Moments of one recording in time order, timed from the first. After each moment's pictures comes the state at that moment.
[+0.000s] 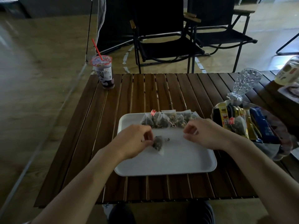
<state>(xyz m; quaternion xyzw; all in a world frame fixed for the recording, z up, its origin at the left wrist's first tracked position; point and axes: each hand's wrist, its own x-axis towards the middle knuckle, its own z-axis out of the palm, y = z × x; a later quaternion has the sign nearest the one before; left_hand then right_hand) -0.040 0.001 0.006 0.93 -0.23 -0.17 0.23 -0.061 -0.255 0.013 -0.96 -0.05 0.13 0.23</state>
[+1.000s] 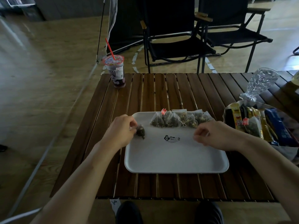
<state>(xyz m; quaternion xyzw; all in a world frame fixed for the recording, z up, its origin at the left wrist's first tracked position) -0.018 0.049 -0.006 0.97 -0.07 -0.05 0.21 -0.059 -0.256 0.008 -0.95 -0.05 0.19 0.24</state>
